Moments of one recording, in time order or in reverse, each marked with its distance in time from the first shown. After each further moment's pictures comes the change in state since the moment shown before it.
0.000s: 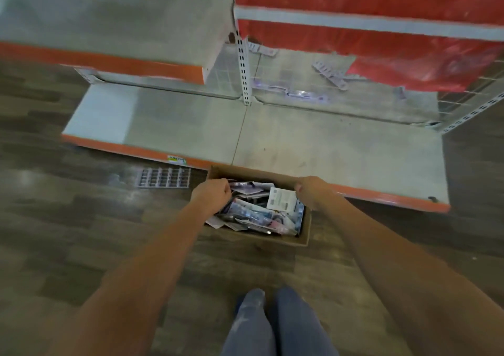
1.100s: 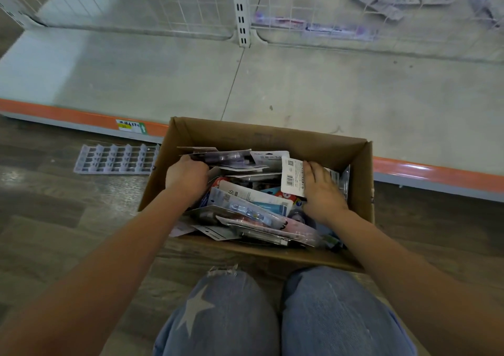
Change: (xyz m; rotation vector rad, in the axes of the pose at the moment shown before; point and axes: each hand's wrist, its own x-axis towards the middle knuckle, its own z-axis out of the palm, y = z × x) left_hand 0.223 -0.066 0.237 0.260 0.272 -0.111; right_hand 0.238 0.070 0.266 0.042 0.300 -0.076
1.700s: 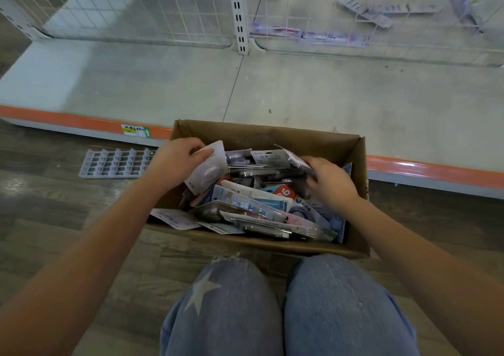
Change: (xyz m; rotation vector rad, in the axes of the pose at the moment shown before) left_hand -0.027 -0.023 -0.067 -0.453 0.103 0.156; right_hand -0.013 -0.003 -0.040 0.203 0.176 -0.077
